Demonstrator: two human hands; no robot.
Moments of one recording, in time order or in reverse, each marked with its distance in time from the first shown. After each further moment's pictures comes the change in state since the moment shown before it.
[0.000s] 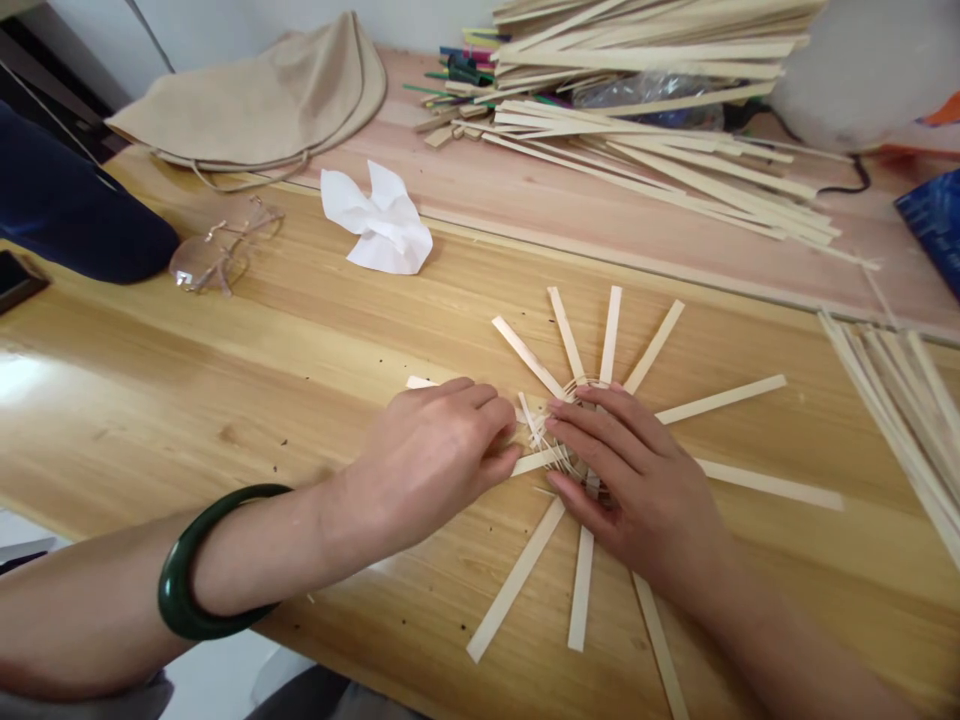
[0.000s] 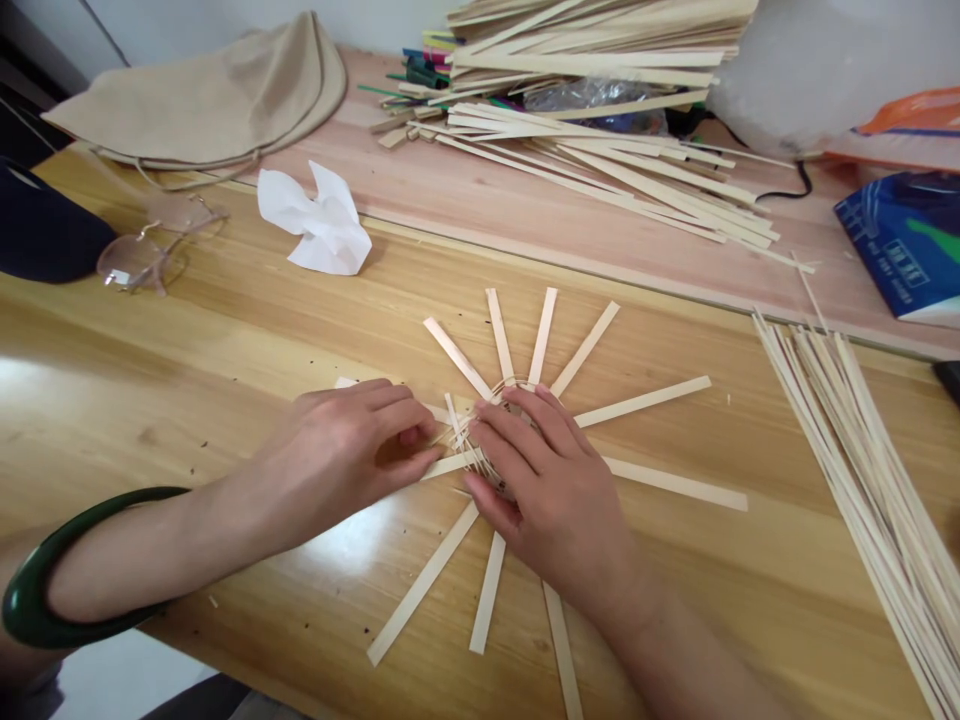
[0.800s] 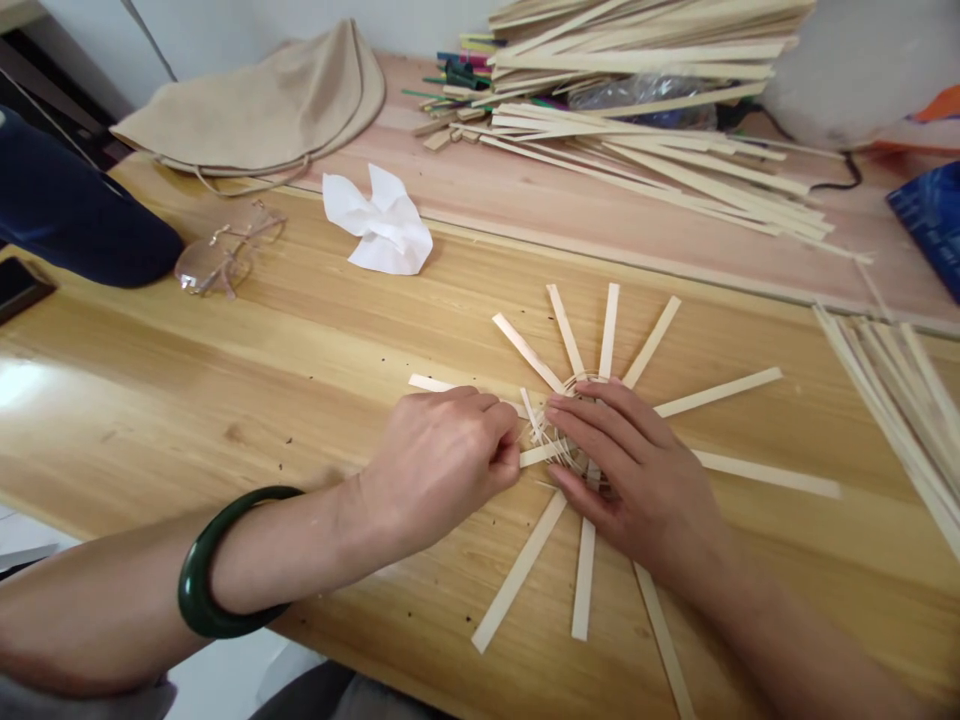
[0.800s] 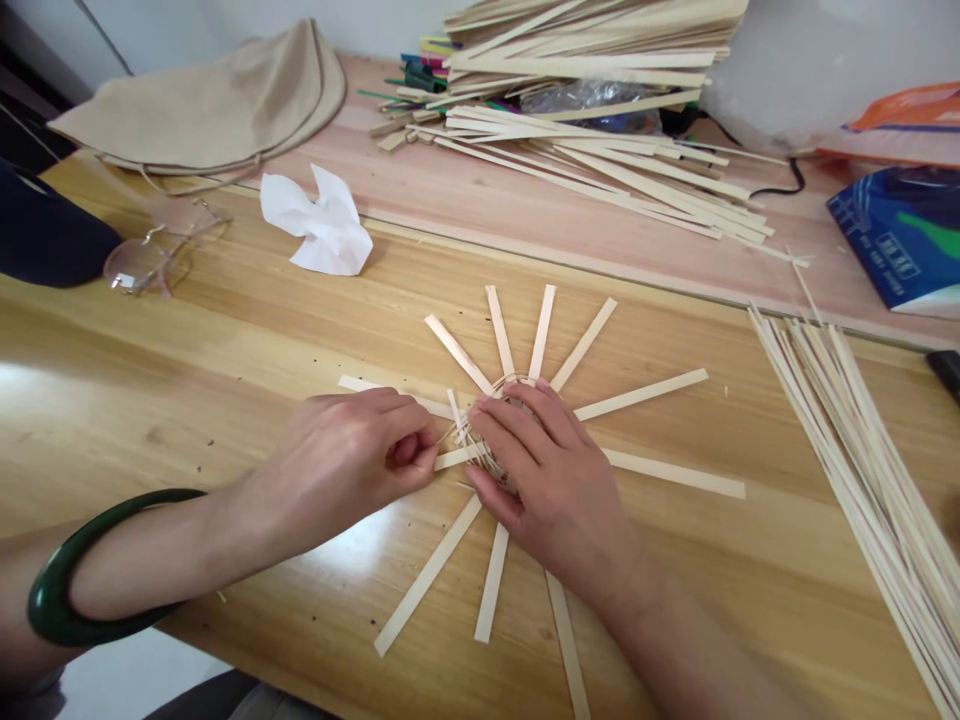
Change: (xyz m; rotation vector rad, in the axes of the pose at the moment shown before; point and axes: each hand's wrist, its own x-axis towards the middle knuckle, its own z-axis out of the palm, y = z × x) left_hand -0.001 0.011 0.000 0.031 0.019 -0.050; right_hand 0.000 0.001 0.002 0.005 0.010 -0.002
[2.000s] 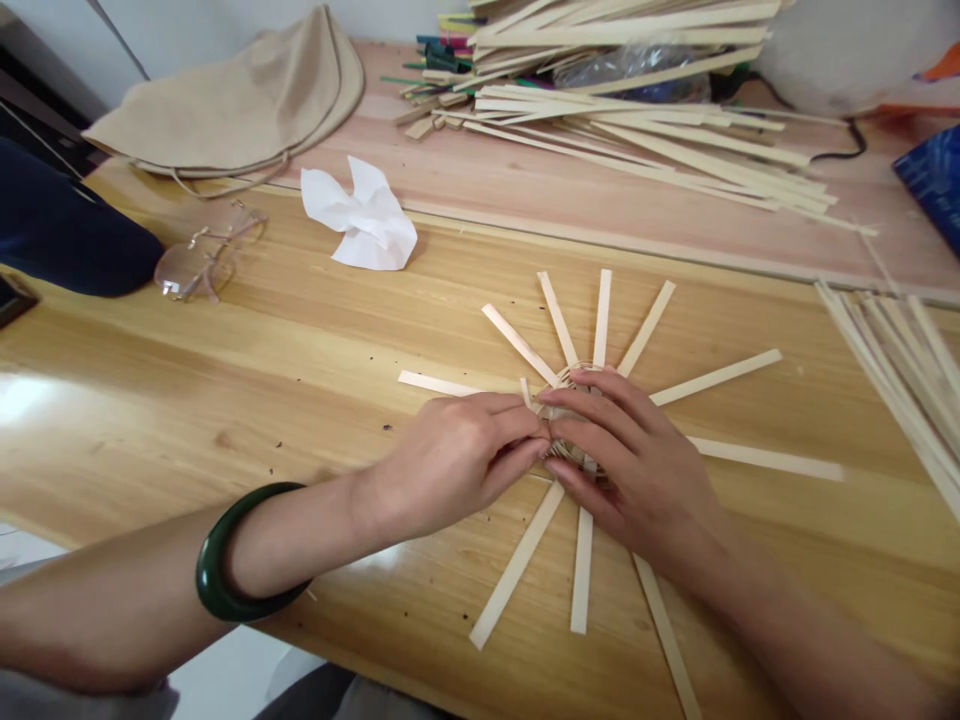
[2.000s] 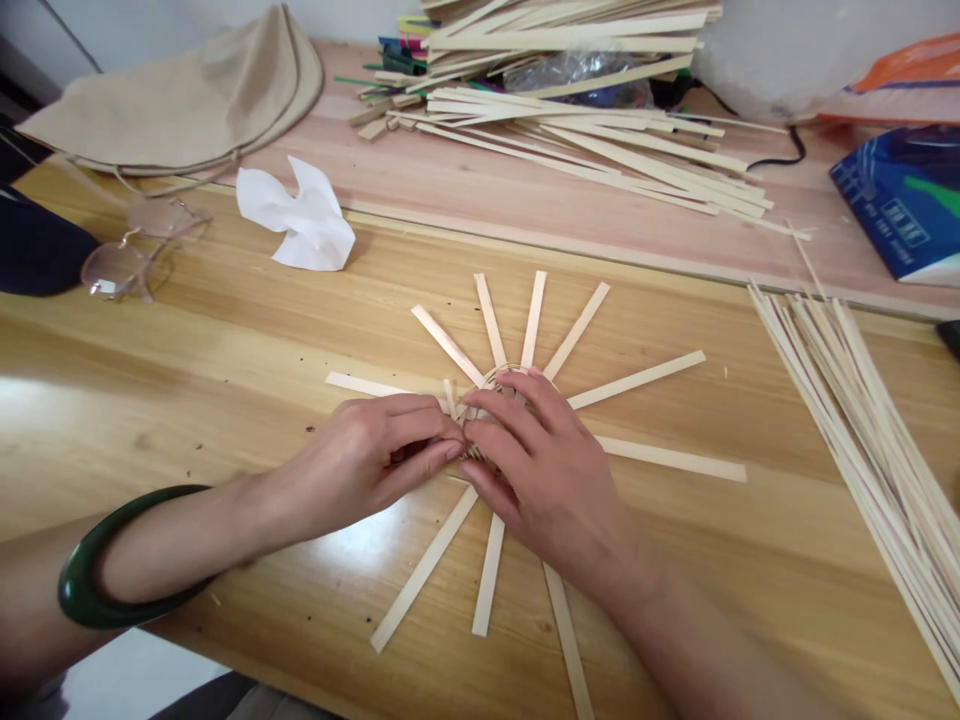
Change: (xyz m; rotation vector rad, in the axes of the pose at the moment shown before) left_hand 0.006 -0.008 0.019 -0.431 -0.061 0.215; right_hand 0.001 0.001 -0.003 0.071 -0.017 -0.005
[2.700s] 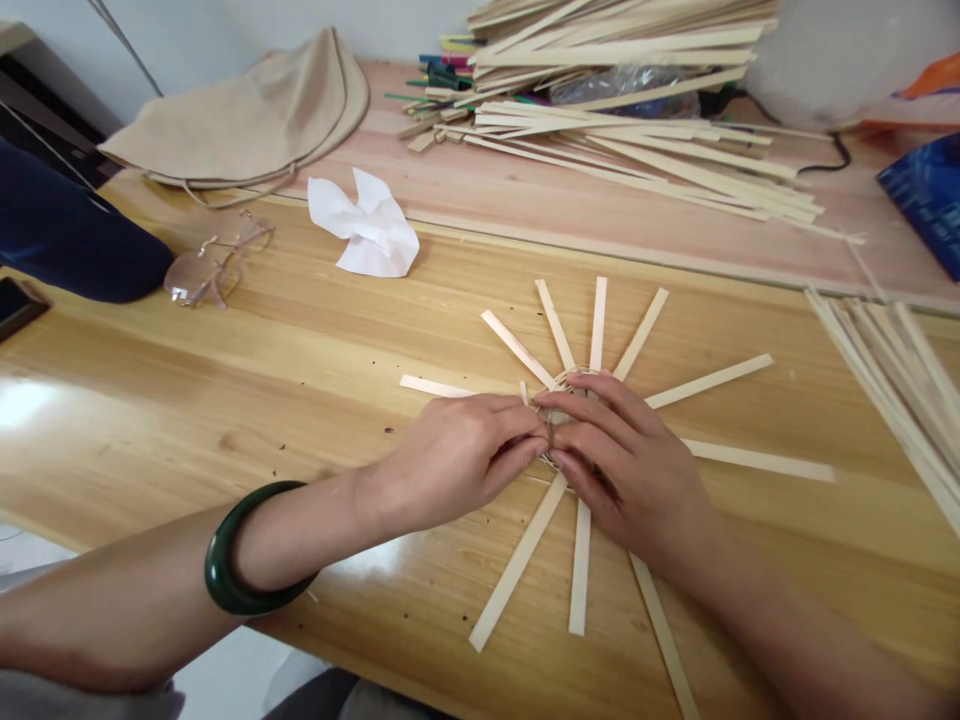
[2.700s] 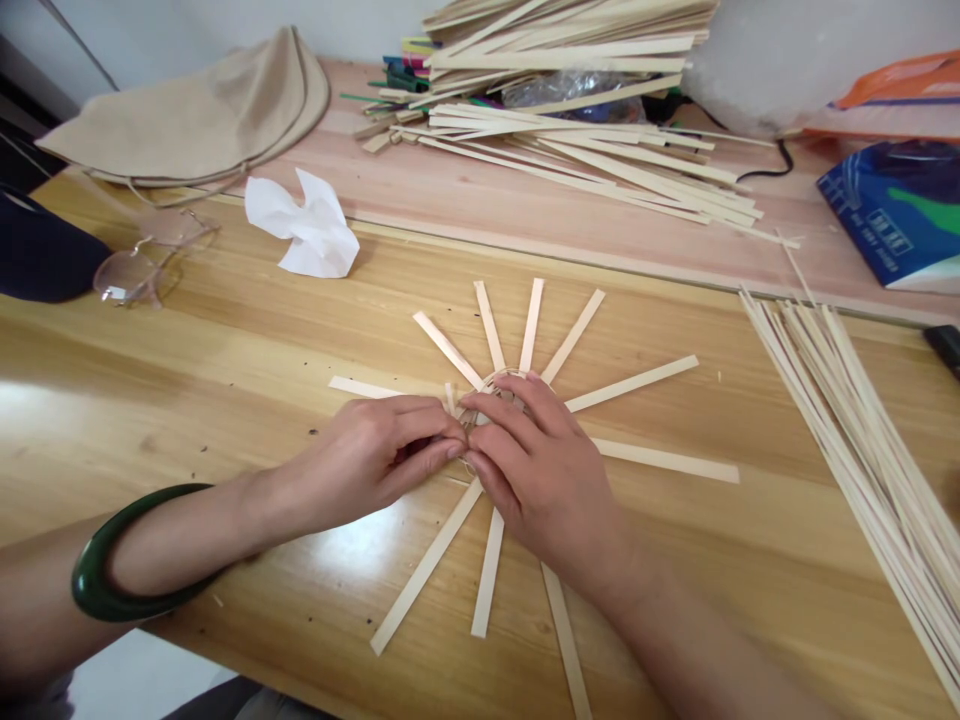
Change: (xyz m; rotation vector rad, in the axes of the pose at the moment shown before) left_hand 0.002 -0.004 -0.001 -0.042 -0.043 -0.049; right_hand 0.001 -0.002 0.002 0.024 0.023 0.014
